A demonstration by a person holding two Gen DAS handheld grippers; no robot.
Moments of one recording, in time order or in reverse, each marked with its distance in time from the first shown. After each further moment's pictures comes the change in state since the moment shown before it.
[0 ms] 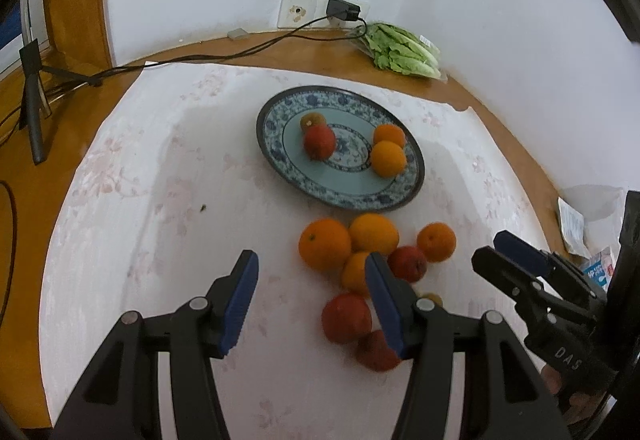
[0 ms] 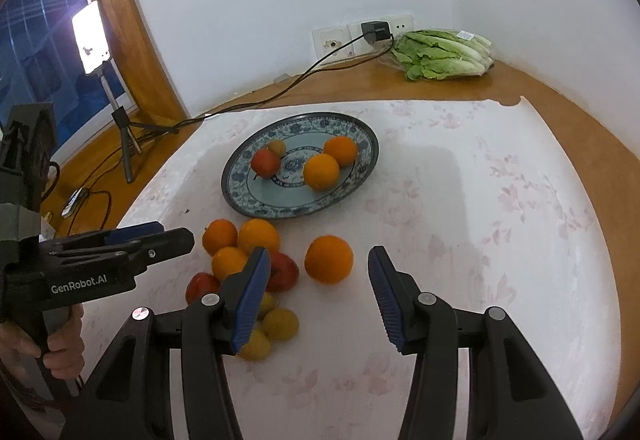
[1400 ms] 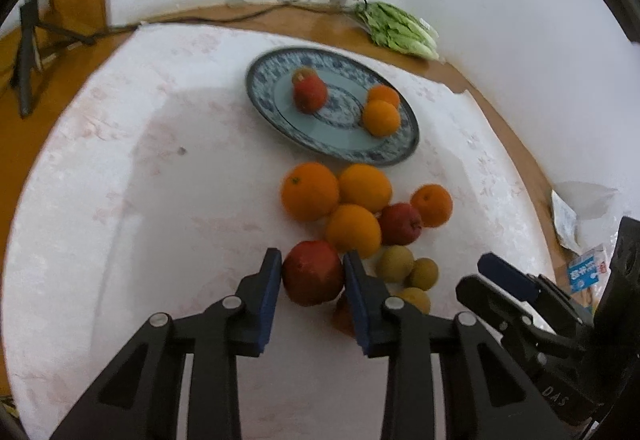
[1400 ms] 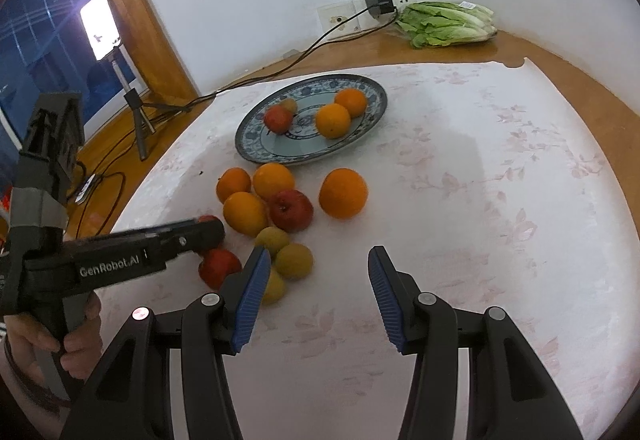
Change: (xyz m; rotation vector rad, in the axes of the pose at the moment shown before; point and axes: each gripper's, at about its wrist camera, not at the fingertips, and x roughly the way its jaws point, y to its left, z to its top) left arm 0.011 -0.002 -0.025 -0.054 0.039 -0.033; right arm -0.001 0.002 -0.036 0.028 0.052 0.058
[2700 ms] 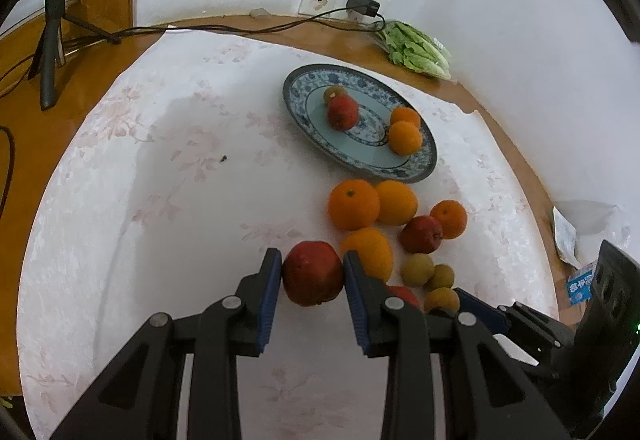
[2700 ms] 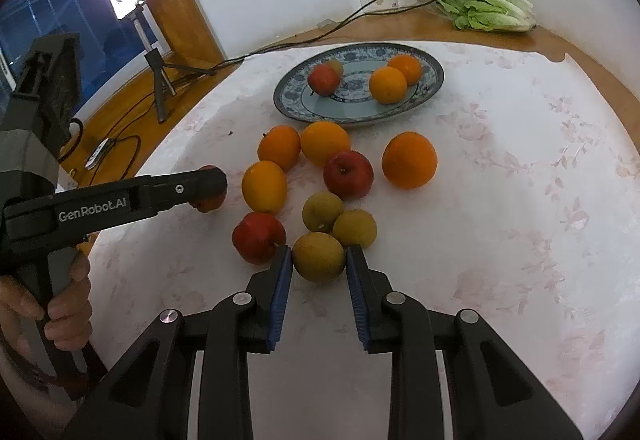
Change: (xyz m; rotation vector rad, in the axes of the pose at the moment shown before) left arm -0.012 0.022 0.001 -0.045 -0.034 -0.004; right arm 0.021 0.029 -0.011 -0.075 0.074 0.050
